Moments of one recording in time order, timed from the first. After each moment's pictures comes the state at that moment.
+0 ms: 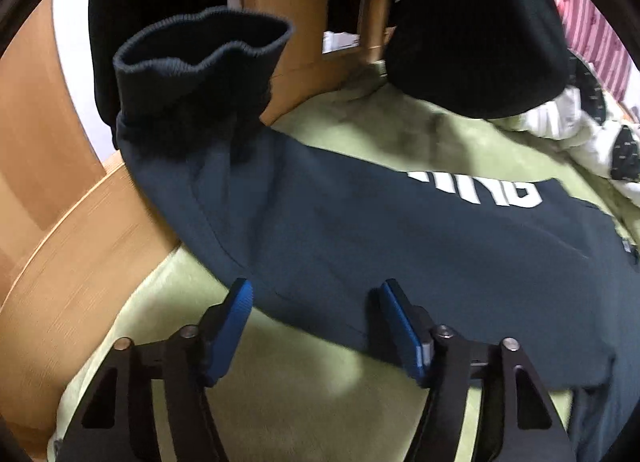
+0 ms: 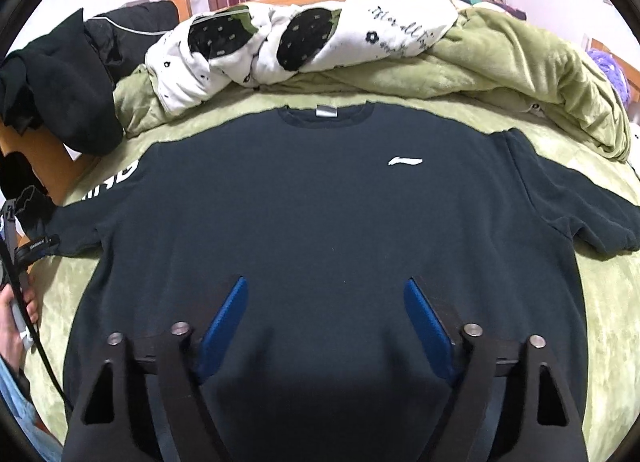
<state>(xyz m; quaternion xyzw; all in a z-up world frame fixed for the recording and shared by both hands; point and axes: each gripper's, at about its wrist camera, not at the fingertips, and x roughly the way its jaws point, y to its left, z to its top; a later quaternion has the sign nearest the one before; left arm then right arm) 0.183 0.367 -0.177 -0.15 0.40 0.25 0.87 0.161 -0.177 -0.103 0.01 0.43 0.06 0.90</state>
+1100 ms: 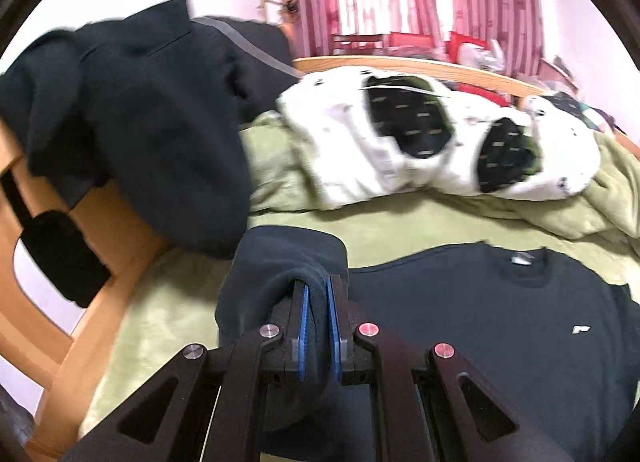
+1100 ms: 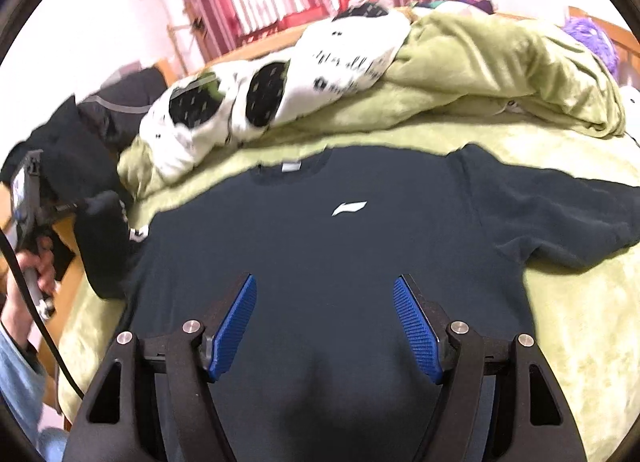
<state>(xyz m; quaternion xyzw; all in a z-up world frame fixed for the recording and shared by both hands) 0.271 0.114 -0.008 -0.02 0.33 0.16 0.93 0.165 -0.293 -0.049 0.10 0.38 0.08 0.92</state>
